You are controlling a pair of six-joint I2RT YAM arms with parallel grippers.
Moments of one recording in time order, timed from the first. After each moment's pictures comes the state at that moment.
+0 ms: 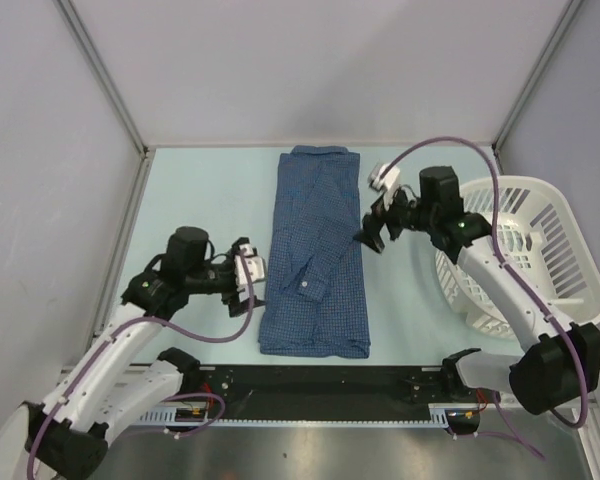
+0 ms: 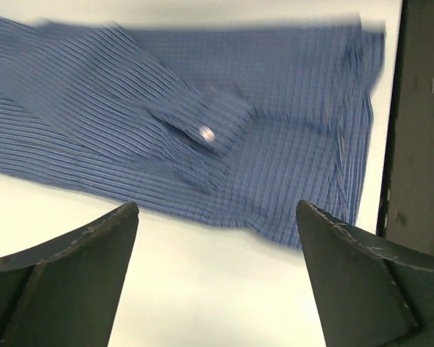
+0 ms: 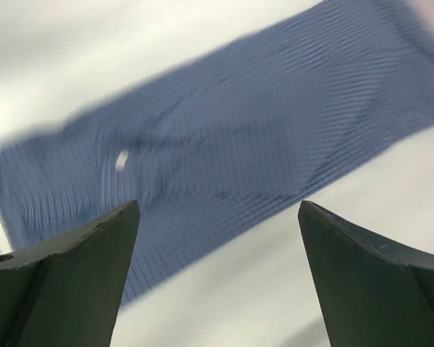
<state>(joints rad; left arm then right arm) -0.45 0.80 0.82 -0.64 0.68 0.67 0.34 1.26 1.13 -0.34 -0.58 -0.27</state>
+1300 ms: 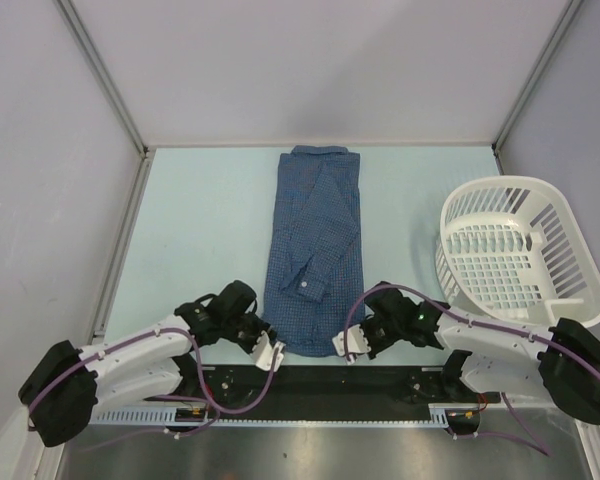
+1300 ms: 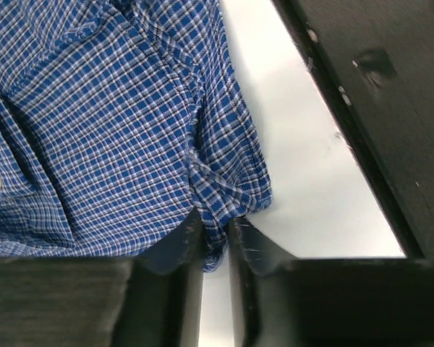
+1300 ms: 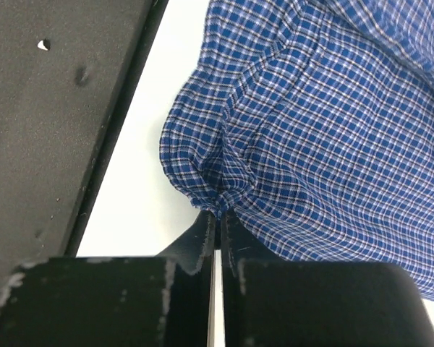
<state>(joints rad) -0.80 0.95 0.33 -0.41 0.47 1.31 0.95 1.09 0.42 -0.35 -0.39 -1.03</state>
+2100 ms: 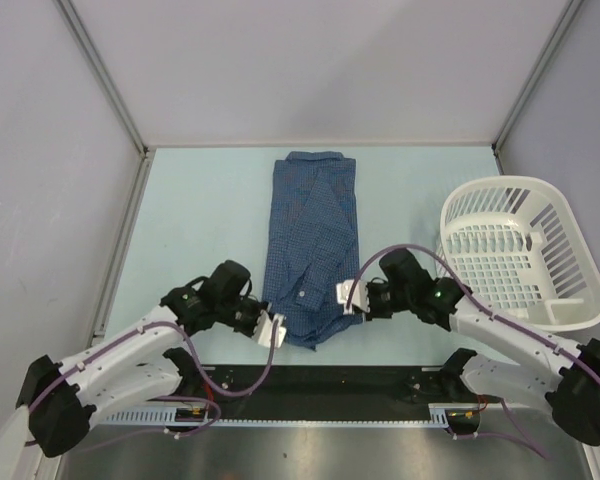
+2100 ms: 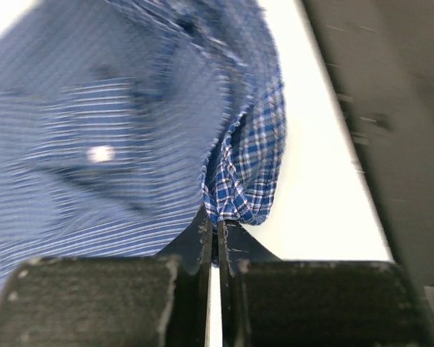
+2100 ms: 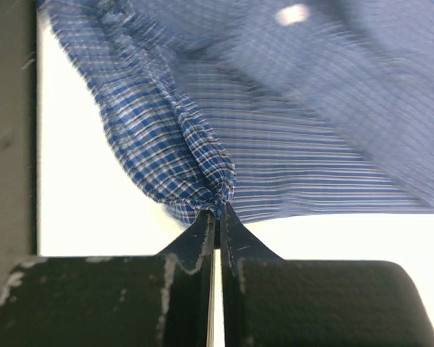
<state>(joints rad) -0.77 0.86 0.50 -0.61 0.55 1.15 0.82 0.99 0.58 -0.43 -0.40 -0.82</state>
